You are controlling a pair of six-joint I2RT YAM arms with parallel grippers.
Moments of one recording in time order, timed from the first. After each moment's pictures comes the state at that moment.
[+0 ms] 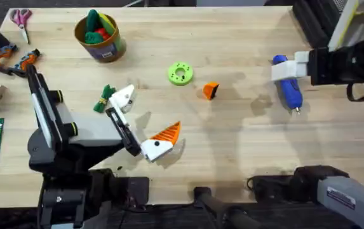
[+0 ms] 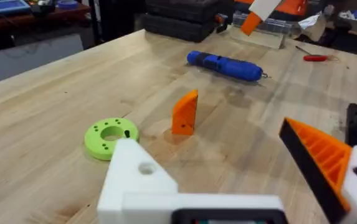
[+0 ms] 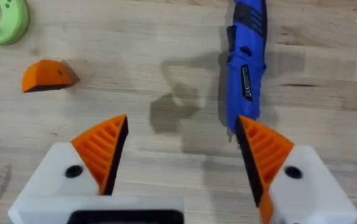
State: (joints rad) left arm 0.08 0.01 0.01 -0.11 1.07 0.02; right arm 0.00 1.10 1.08 -1.09 -0.03 -0.02
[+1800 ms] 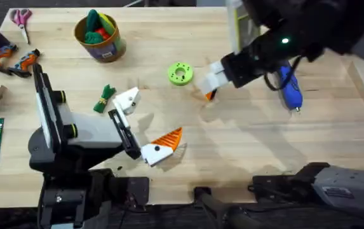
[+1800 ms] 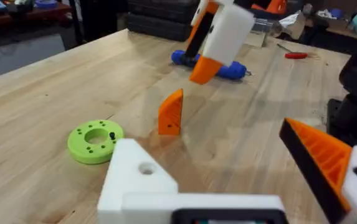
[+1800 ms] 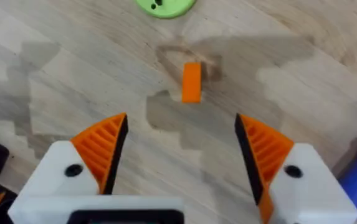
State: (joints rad) left arm 0.08 0.01 0.01 -0.12 1.13 0.02; right arm 0.56 1.42 1.26 -1.03 -0.06 0.08
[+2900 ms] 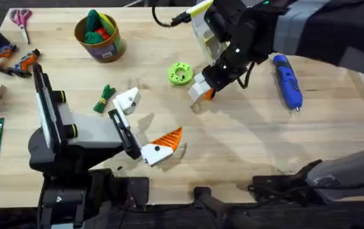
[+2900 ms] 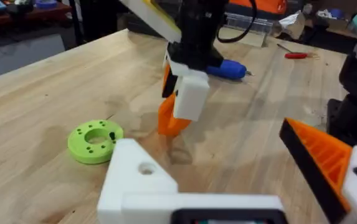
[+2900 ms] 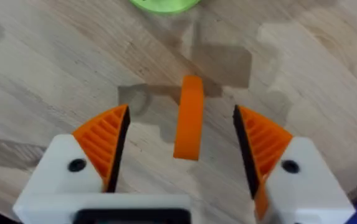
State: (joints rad) left arm 0.08 0.01 0.01 -0.12 1.13 0.02; right arm 0.57 1.70 1.26 -0.90 -0.06 -0.05
